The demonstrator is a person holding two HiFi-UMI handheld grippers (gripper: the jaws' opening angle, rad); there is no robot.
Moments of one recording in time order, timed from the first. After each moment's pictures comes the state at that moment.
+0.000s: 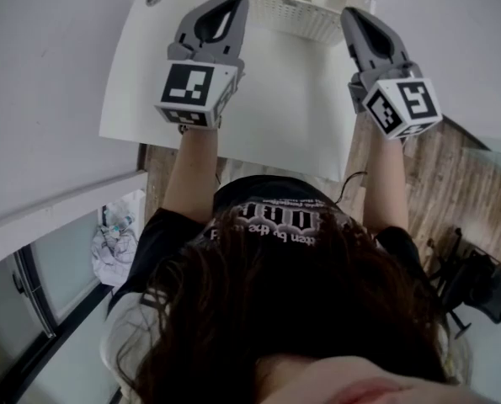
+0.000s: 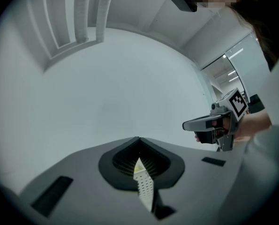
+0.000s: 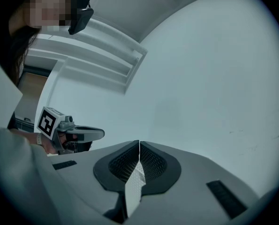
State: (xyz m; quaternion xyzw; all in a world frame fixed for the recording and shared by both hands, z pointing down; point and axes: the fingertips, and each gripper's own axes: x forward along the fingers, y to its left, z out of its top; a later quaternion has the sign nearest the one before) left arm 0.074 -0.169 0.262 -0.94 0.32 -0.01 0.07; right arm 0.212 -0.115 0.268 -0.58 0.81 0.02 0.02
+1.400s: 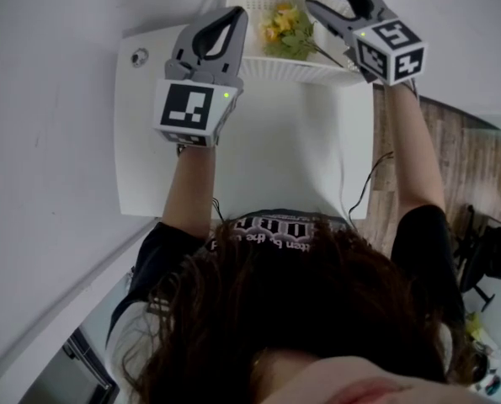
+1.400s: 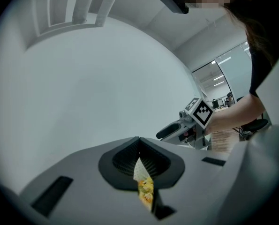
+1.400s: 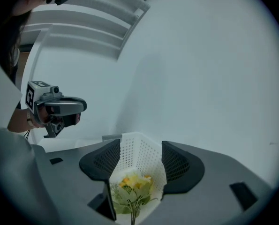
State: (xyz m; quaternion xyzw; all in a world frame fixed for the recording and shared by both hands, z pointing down) left arm 0.106 -0.311 0.266 -0.97 0.22 -0.02 0.08; right arm 0.247 -0.325 0.311 -0.58 0.80 -0.03 -0.15
